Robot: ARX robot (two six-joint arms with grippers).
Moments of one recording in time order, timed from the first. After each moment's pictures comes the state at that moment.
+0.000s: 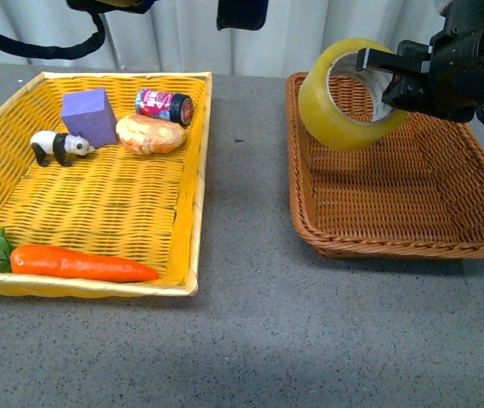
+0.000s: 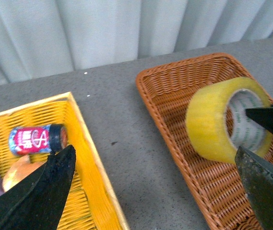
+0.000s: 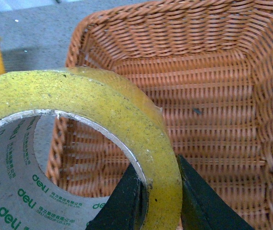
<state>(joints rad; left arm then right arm) -0.32 1.74 0.99 0.42 0.06 -0.02 0.17 2.02 1.14 0.22 -0.04 0.25</state>
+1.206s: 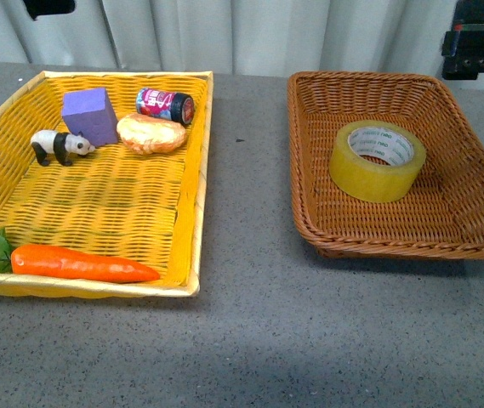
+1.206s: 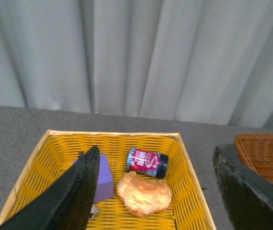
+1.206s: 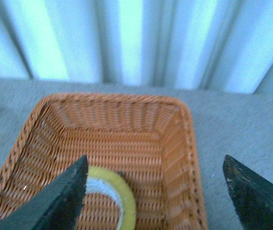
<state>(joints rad) -0.15 1.63 0.59 1.01 -0.17 -0.06 0.07 1.86 0.84 0.72 0.04 0.00</state>
